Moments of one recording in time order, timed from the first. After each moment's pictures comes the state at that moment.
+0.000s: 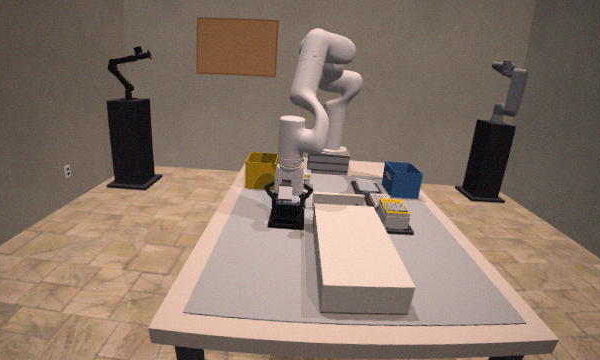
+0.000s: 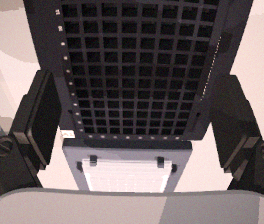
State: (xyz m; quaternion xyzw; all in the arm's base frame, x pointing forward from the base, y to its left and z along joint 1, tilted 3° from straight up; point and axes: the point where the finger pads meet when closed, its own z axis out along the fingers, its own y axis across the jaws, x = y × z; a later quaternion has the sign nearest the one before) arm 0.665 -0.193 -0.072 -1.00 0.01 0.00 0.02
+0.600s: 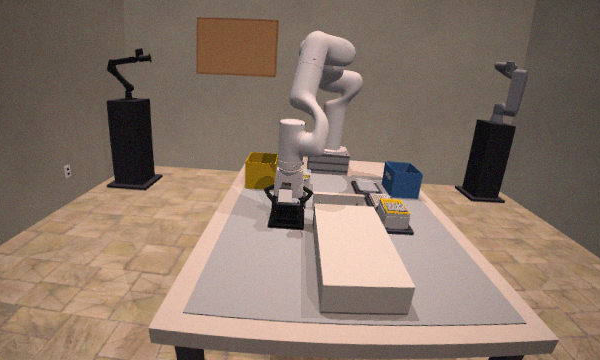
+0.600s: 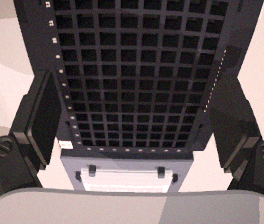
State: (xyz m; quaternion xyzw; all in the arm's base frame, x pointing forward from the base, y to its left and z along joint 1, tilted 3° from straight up) arm 0.665 -0.192 -0.083 -1.00 0.01 0.00 0.02
